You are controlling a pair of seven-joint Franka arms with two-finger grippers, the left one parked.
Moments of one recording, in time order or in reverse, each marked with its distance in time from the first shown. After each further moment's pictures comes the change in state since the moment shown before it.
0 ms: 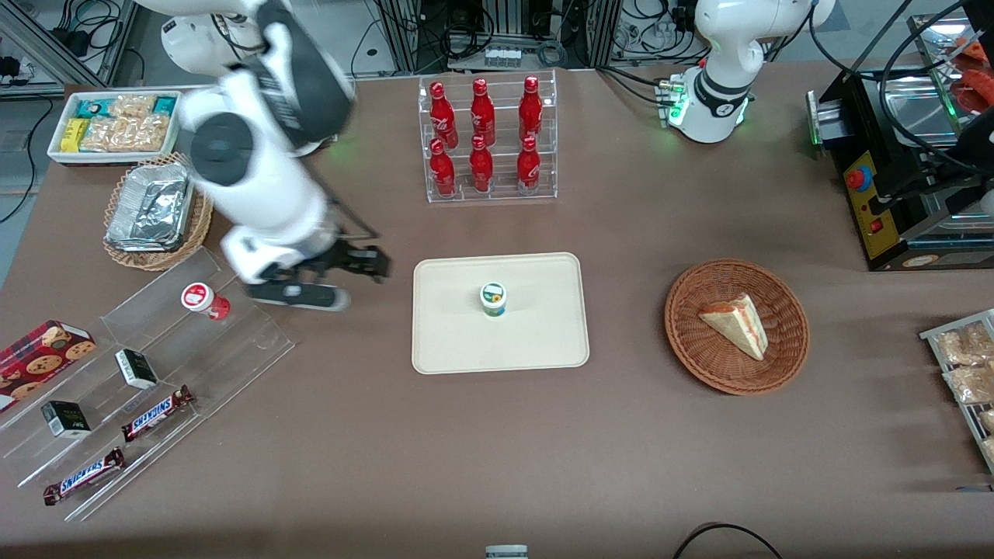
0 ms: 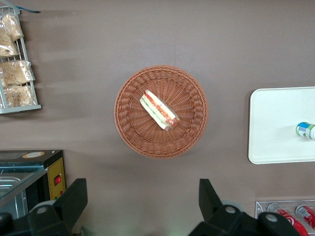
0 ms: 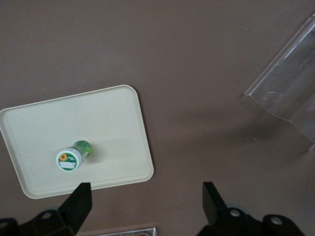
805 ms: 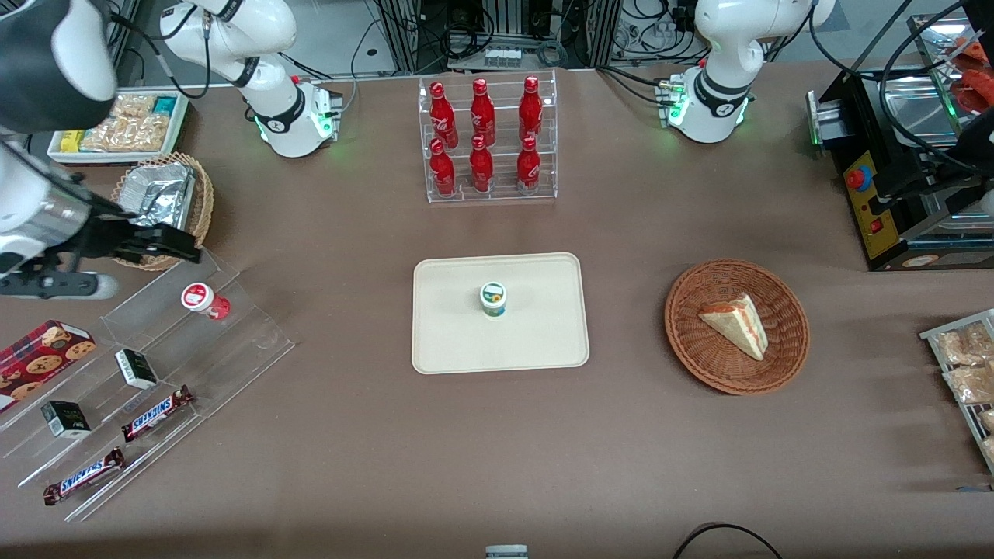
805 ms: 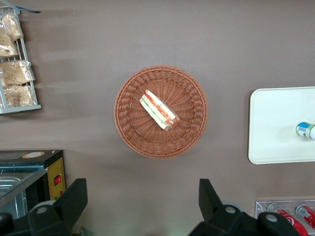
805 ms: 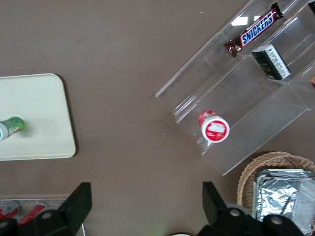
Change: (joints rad) arm -0.385 -0.129 -0.008 -0.014 0.001 -0.192 -0.523
